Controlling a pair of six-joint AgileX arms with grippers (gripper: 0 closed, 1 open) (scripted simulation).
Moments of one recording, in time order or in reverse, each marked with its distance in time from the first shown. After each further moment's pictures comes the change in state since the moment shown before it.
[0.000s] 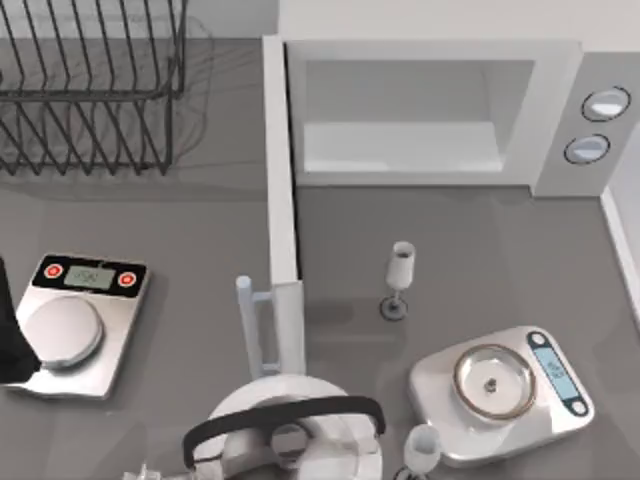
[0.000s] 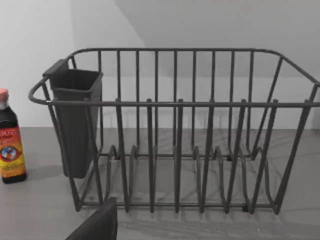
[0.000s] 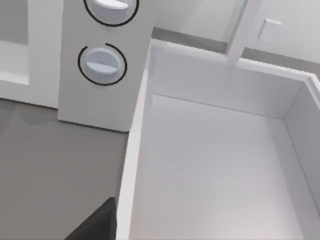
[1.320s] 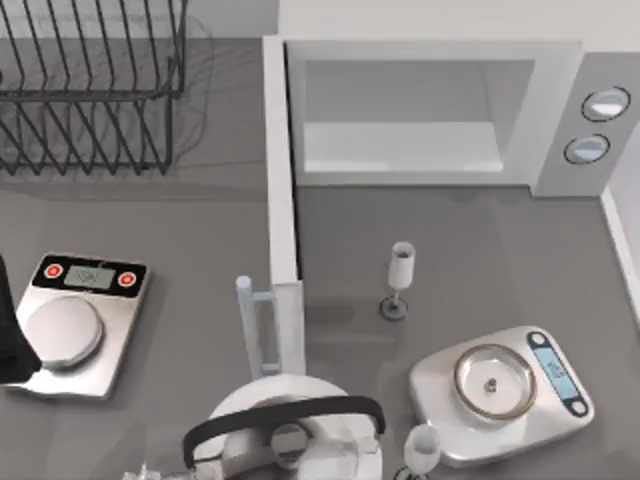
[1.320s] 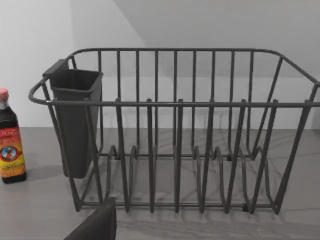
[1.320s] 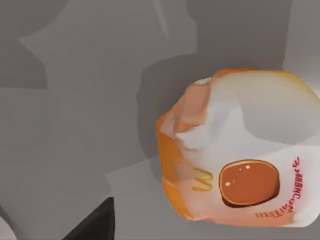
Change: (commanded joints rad) left arm 0.000 0.000 0.000 0.000 0.000 0.000; right arm -0.179 1.077 0.569 -0.786 -0.001 -0.994
